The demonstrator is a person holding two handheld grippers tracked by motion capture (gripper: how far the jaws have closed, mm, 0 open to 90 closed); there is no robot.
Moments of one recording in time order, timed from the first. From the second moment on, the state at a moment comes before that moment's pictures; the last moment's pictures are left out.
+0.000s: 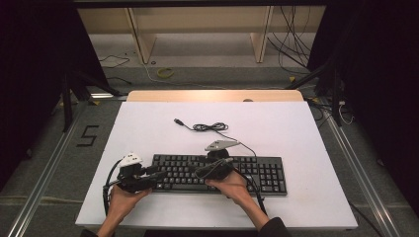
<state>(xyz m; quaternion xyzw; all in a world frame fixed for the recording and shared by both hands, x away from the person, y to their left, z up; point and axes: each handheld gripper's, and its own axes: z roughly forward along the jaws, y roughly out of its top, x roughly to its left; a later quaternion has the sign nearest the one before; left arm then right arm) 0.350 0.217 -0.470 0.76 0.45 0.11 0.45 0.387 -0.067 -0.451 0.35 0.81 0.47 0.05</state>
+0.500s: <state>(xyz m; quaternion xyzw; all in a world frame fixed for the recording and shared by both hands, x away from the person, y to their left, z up) 0.356 0.219 -0.472 0.76 0.46 0.12 0.44 0.390 -0.087 -0.450 0.37 0.81 0.46 0.07</state>
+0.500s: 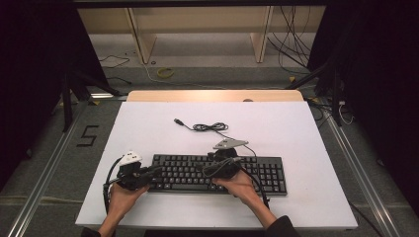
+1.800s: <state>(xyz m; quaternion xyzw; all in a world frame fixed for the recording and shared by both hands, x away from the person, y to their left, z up) 0.362 0.203 -0.479 0.79 0.45 0.11 0.40 0.393 -0.091 -0.451 0.38 0.81 0.45 0.07</state>
